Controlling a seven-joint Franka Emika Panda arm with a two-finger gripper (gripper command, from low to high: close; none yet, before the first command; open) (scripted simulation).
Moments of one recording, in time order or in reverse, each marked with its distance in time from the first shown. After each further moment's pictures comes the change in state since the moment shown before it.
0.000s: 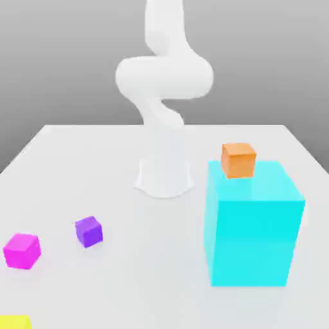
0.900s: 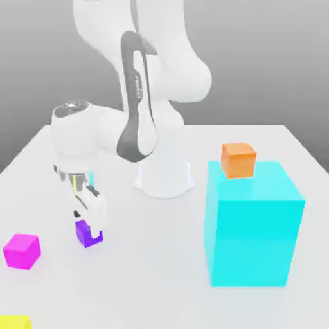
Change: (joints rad) arm -0.563 0.957 -0.021 -0.581 0.012 0.813 0.253
